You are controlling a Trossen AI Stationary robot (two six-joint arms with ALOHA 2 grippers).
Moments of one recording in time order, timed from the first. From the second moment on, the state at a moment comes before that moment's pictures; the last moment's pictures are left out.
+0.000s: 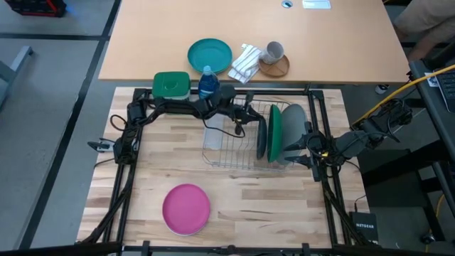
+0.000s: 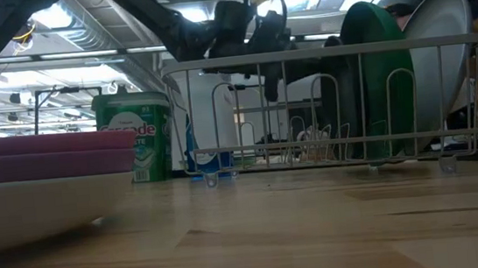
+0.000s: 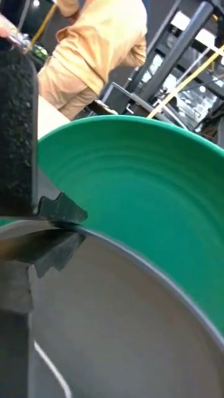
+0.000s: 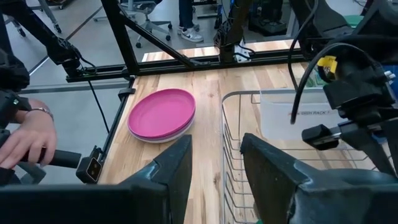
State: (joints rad) left arm 0.35 2.10 1.46 0.44 0.48 0.94; right arm 0.58 0.86 1.10 -0.66 0.46 0.33
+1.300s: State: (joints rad) left arm 0.23 1.73 1.46 -0.06 0.13 0.47; right arm 0.58 0.94 1.10 -0.66 0.45 0.36
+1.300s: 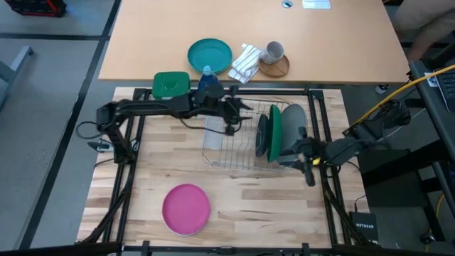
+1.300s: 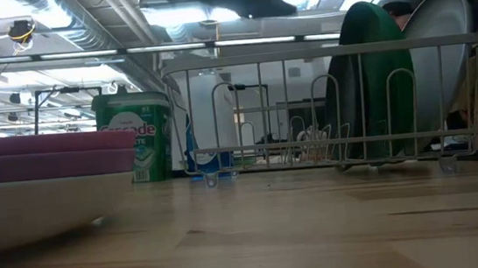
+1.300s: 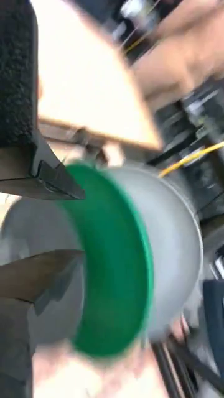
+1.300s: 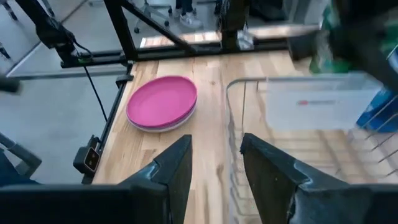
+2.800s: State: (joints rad) left arm -0.34 1.50 0.94 -0.69 -0.09 -0.19; right arm 0.72 1.81 1.10 0.50 0.49 0.57
